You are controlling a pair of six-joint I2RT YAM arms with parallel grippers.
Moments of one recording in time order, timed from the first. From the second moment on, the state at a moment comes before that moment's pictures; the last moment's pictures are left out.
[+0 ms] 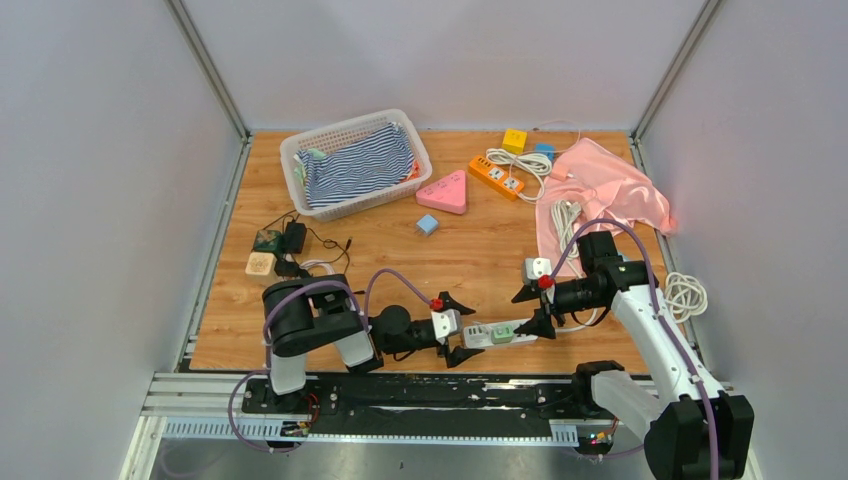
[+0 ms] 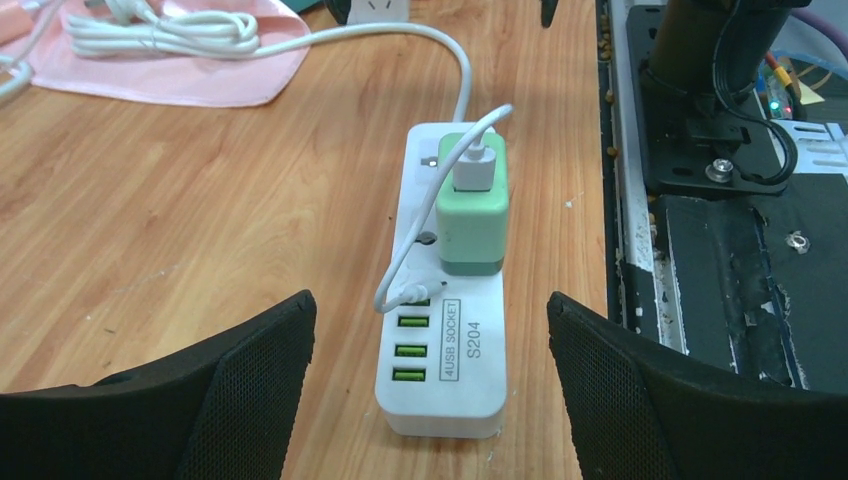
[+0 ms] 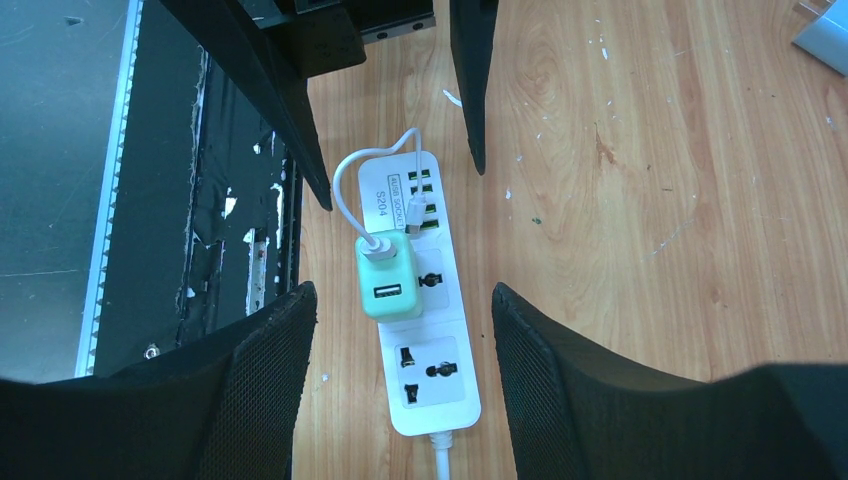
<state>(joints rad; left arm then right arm) -1.18 1.86 0.33 1.49 0.20 0.10 0.12 0.96 0.71 -1.09 -1.08 -1.31</state>
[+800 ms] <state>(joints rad) -1.19 1.95 0.37 1.49 0.16 0.06 0.12 0.96 0.71 -1.09 -1.08 -1.32</state>
